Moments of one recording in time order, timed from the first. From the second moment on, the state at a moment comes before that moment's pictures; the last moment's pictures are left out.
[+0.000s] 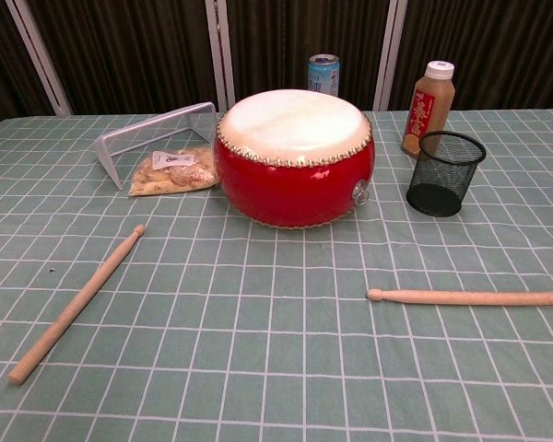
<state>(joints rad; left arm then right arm) -0.07 -1.08 0.01 -1.68 1.54 1.47 -0.02 0.09 -1.17 0.07 -1.70 -1.46 1.46 -0.20</state>
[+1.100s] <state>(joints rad) -0.07 -1.08 0.01 -1.68 1.53 1.46 -0.01 0.19 -1.28 0.09 -1.70 -1.35 1.29 -0.39</state>
